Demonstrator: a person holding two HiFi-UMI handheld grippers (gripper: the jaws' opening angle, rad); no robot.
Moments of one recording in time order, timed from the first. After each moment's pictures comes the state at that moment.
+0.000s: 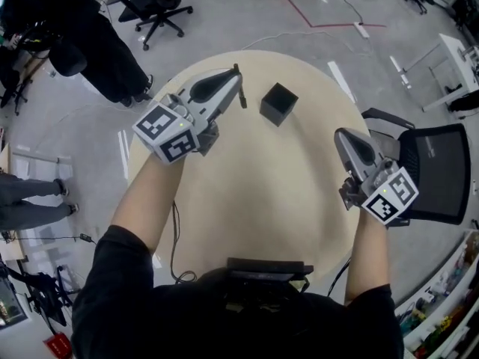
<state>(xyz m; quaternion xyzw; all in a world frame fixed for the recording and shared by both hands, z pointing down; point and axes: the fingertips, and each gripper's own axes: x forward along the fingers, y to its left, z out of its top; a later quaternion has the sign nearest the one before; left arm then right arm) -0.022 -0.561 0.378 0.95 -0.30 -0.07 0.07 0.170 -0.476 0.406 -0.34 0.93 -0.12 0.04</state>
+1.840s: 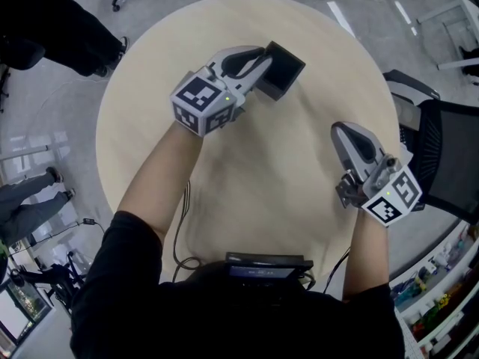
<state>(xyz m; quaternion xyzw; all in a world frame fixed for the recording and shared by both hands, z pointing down) 0.073 -0.667 0.623 0.96 -0.27 0.07 0.11 0.180 -0.533 0.562 -0.34 0.91 -0.24 0.03</state>
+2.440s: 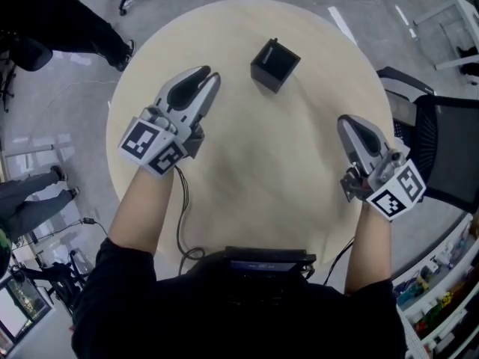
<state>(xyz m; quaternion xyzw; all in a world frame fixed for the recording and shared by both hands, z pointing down) -0.032 -0.594 0.536 0.92 -0.36 -0.02 0.13 0.191 -0.515 0.522 -0.35 0.91 -0.22 0.04</state>
